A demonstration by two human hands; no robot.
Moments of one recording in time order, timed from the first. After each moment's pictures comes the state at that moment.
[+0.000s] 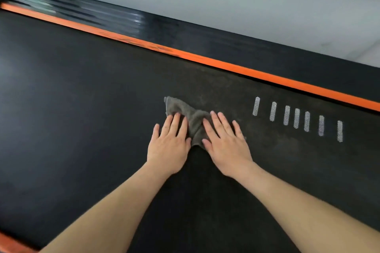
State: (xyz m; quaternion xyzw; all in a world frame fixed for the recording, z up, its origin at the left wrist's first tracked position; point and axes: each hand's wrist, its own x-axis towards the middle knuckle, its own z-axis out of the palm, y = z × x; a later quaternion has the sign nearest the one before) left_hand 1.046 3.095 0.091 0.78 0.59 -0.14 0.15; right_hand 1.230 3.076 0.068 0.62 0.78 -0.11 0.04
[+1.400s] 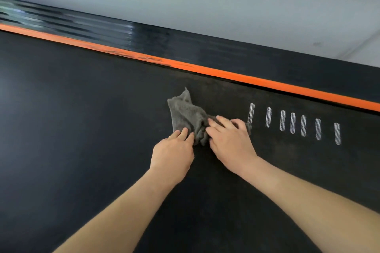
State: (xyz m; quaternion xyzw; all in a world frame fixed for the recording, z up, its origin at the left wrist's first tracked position) left_hand 1.075 3.119 0.121 0.83 0.53 -0.15 0.12; right_hand 1.249 3.111 0.091 0.60 0.79 -0.07 -0.03
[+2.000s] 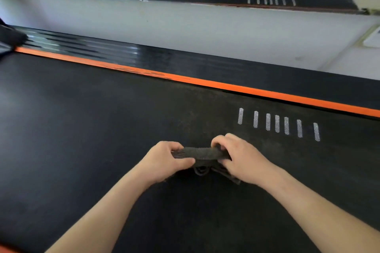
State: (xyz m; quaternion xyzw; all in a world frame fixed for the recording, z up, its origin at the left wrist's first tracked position) left_hand 1.049 3.084 0.192 0.60 0.62 0.04 0.50; right_hand 1.271 3.056 0.166 0.60 0.73 -0.32 -0.07
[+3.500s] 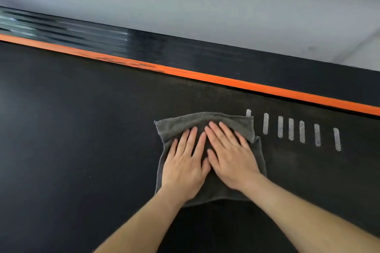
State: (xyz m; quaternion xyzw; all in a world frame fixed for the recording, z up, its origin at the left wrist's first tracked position) left_hand 1.097 3.102 0.054 0.84 0.53 0.00 0.14; right_hand 1.264 3.094 0.052 0.64 0.76 -0.09 -0.02
